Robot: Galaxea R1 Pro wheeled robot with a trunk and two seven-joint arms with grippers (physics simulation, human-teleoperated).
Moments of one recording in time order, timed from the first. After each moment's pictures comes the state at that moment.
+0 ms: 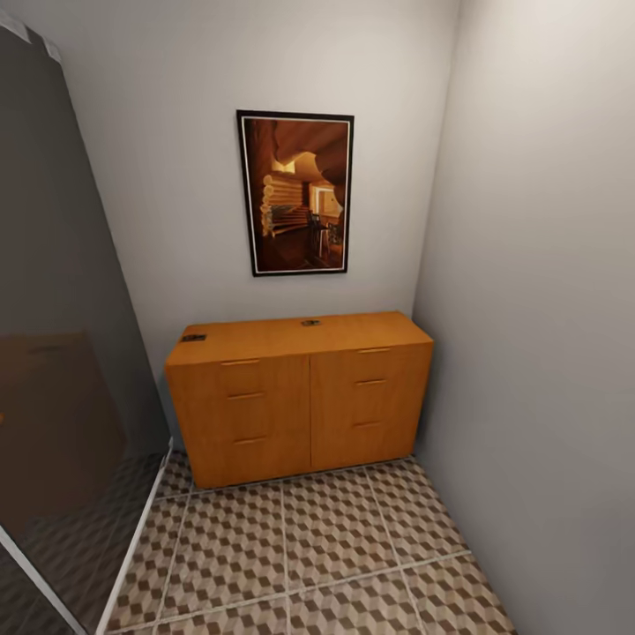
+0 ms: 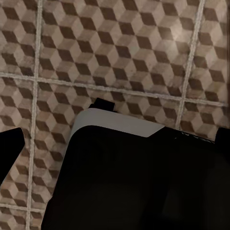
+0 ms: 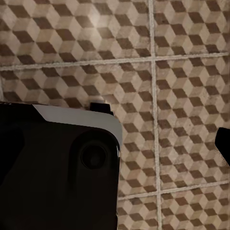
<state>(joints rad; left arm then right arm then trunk) -0.17 -0.07 -0.09 0.00 0.36 -0.18 0.15 -0.15 0.03 0.14 0.03 0.00 -0.22 -0.16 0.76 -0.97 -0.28</state>
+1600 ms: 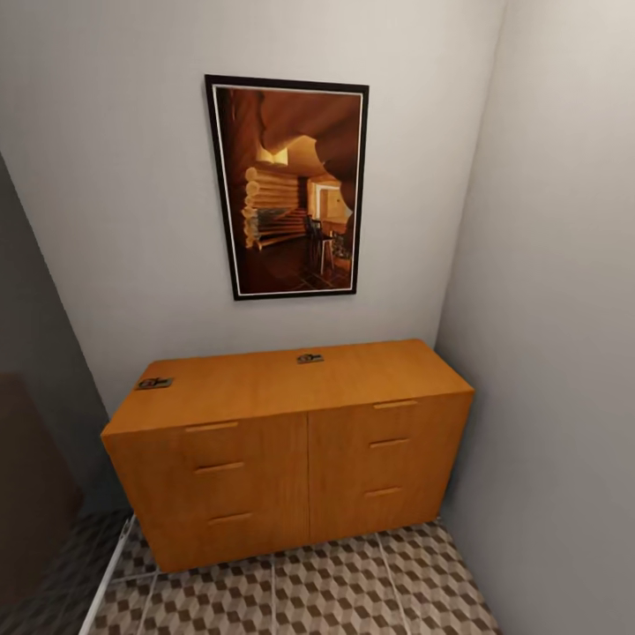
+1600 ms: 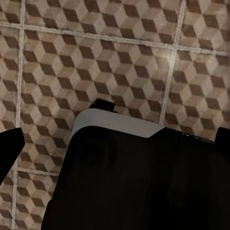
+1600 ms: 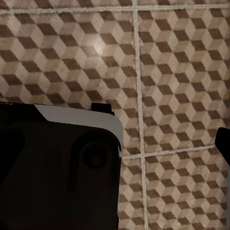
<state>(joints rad) -0.17 -0.07 -0.09 0.00 0.36 -0.18 0.15 -0.15 0.03 0.14 0.03 0.00 -0.22 -0.16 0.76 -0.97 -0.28</state>
